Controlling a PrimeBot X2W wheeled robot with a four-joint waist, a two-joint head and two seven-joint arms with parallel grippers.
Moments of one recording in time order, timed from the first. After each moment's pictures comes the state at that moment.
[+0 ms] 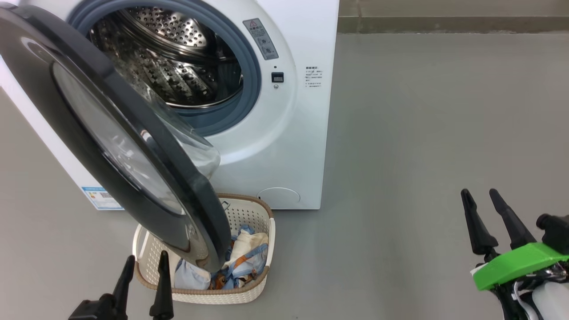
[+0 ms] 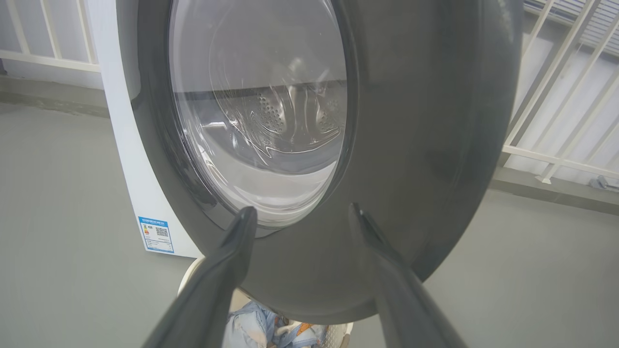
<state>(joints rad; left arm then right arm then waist) -0.03 0.04 -0.03 0.32 -0.30 -0.13 -0.25 -0.18 -0.33 0.20 0.36 0.69 0.12 -0.25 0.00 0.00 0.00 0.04</state>
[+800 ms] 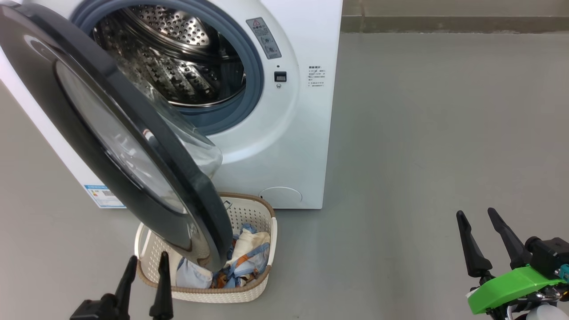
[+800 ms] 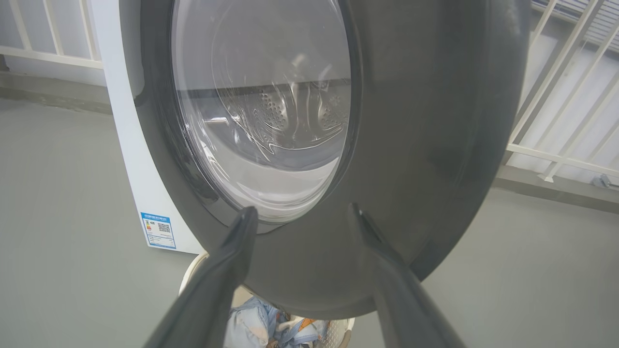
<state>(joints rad) -0.03 0.04 -0.03 0.33 -0.30 -0.13 -0.25 -0.07 -0.26 0.10 0.32 0.43 0.12 -0.25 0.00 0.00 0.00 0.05</state>
